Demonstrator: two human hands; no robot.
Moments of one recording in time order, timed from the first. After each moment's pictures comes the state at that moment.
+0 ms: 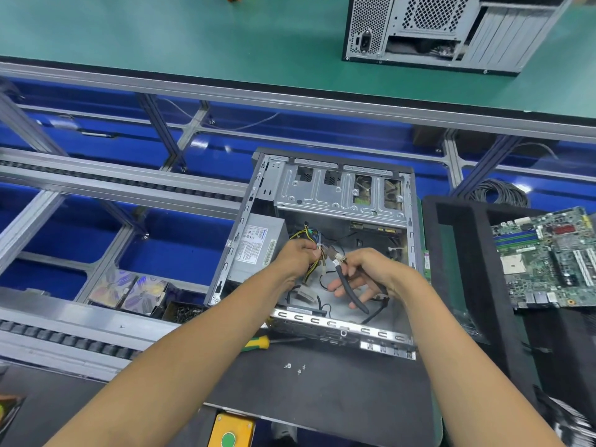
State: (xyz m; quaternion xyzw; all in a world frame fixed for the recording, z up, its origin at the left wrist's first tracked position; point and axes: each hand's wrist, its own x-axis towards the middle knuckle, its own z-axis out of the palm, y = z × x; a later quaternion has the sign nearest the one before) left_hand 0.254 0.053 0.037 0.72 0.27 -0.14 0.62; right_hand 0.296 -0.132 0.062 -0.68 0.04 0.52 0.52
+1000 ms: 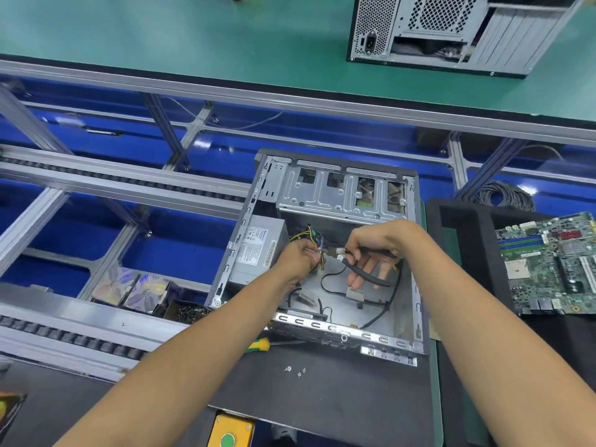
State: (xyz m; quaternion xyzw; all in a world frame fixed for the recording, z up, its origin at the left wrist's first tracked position) left_hand 0.253 0.056 0.037 0.75 0.26 -0.13 0.60; right_hand 0.350 -0.104 0.118 -0.72 0.01 0.64 0.26
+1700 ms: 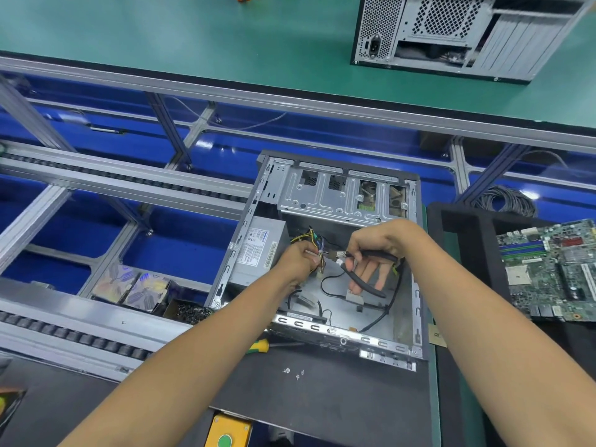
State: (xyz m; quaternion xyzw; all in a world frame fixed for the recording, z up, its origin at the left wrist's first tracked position) left_hand 0.253 0.056 0.040 0.76 0.25 -0.14 0.59; right_hand 0.354 -0.099 0.125 -0.72 0.01 0.66 0.22
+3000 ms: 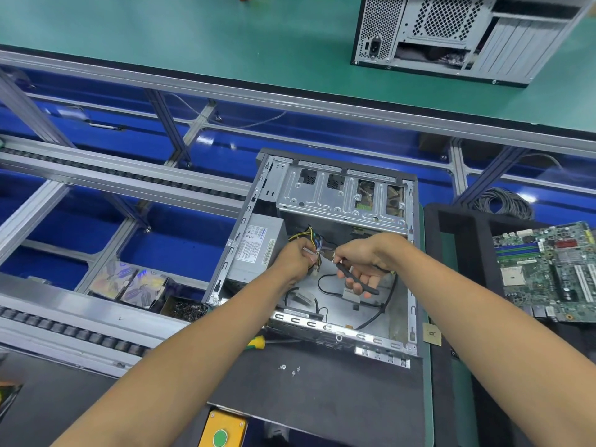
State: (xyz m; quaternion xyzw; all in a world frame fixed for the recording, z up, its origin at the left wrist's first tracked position) left_hand 0.251 0.056 0.043 0.79 0.23 -0.13 0.55; right_hand 0.337 -0.094 0.095 -0.73 0.04 0.65 0.20
